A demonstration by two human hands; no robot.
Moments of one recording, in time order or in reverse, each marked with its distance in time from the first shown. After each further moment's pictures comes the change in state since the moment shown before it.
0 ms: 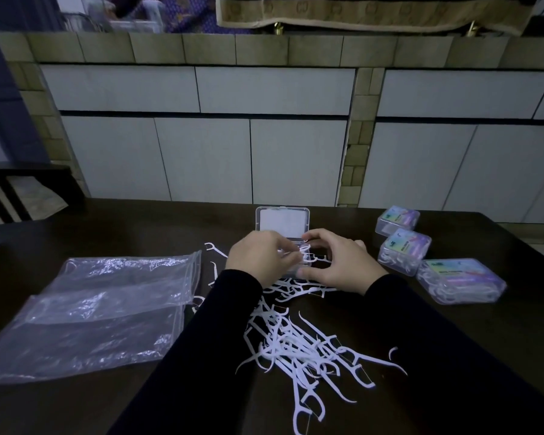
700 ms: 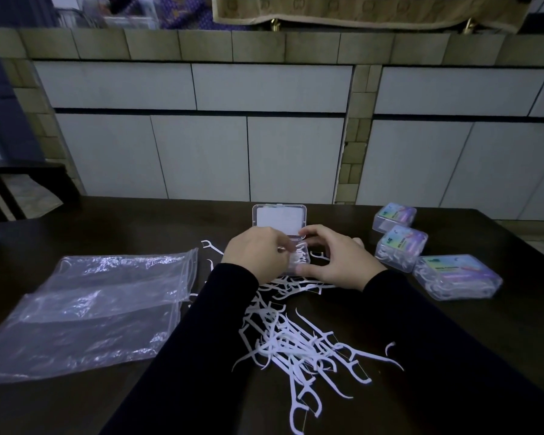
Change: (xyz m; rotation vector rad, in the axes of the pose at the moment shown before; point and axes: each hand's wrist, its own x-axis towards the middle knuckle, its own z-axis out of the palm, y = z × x) left_hand -0.007 0.017 -0.018 0.116 -0.096 -0.025; right_hand -0.002 -0.001 -0.004 0.006 -0.028 -0.013
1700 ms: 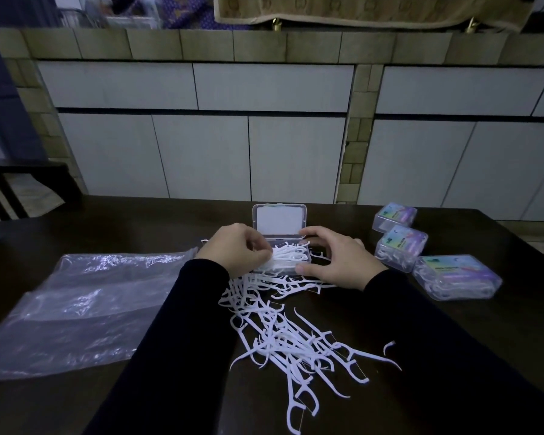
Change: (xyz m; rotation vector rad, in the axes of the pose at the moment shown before) left_hand 0.003 -0.033 -0.007 -0.213 -0.044 -0.053; right_hand 0.000 0.002 -0.002 -0.003 -0.018 0.023
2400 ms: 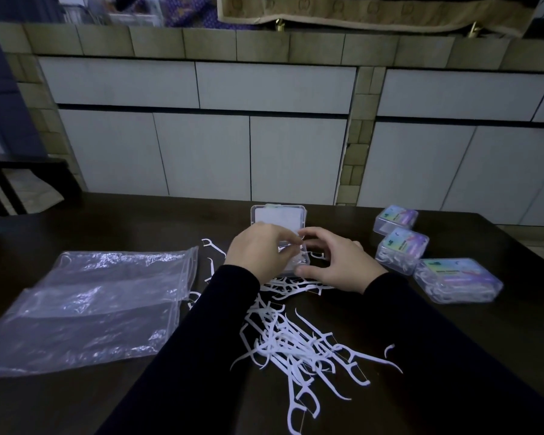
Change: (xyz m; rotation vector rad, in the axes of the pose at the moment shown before) left_hand 0.008 0.016 0.030 0.119 0.181 0.174; right_hand -0.004 -0.007 -0.002 0.067 -0.034 -0.015
